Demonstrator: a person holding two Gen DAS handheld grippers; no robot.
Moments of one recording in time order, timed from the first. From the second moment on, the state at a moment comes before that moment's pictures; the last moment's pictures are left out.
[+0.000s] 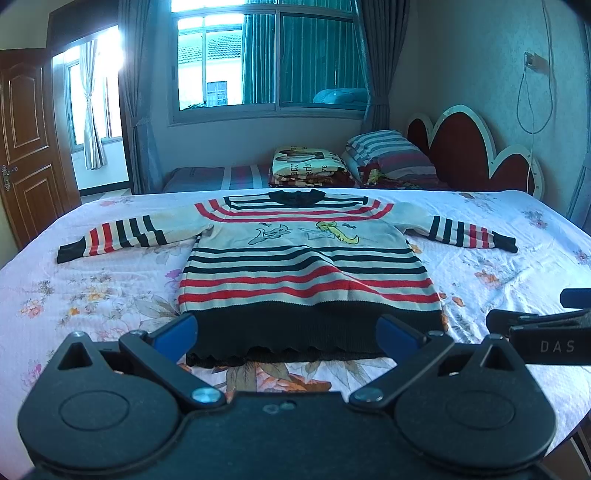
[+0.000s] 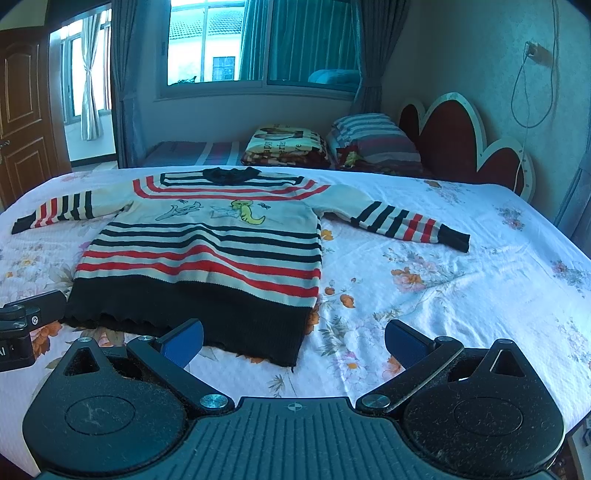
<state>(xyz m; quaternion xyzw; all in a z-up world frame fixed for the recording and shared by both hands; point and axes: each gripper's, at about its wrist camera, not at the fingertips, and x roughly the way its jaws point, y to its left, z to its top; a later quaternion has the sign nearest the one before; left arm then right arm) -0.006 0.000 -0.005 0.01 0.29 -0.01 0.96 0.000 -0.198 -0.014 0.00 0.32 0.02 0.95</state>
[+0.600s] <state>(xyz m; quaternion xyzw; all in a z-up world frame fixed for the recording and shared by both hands) -0.007 0.003 -0.004 0.01 0.29 -0.01 0.96 -0.002 -0.193 -0.009 -0.01 0.32 0.02 0.95</state>
